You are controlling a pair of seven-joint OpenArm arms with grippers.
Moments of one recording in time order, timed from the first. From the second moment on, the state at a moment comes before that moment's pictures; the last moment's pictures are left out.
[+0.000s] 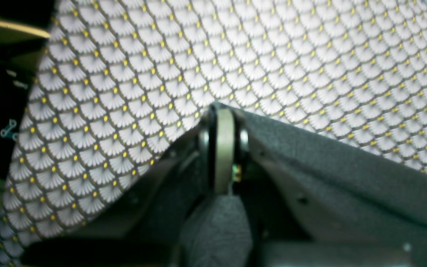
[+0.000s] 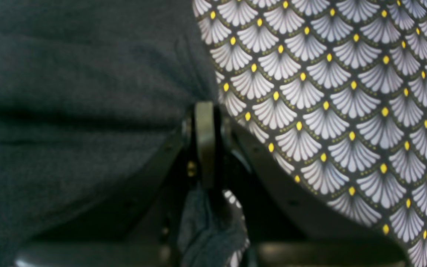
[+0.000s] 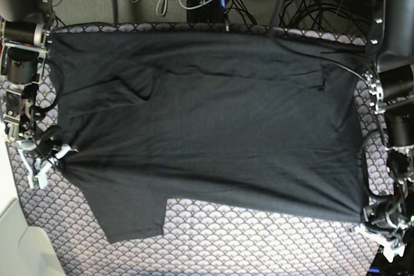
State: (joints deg) left arm -46.7 -23.6 -7.3 52.5 -18.7 -6.2 57.6; right arm 26.1 24.6 10.3 41.9 7.5 28.7 -18.6
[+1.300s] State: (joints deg) left arm -31.6 -21.9 -14.1 62.9 -18.5 -15.4 62.7; right arm 8.2 22.9 19.1 65.7 7.6 33.7 -18.9
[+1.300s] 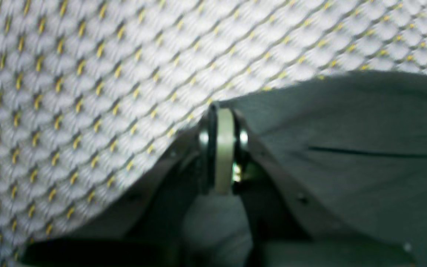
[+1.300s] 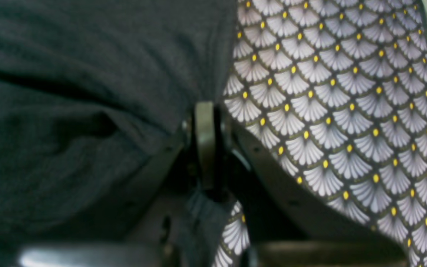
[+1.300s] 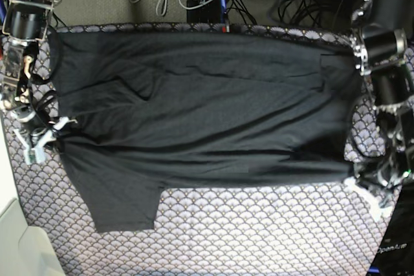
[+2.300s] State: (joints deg) left arm -21.9 -25.6 -15.4 69.7 -18.7 -24.7 65.1; right arm 1.2 23.0 28.3 72.3 7.5 40.1 -20.1
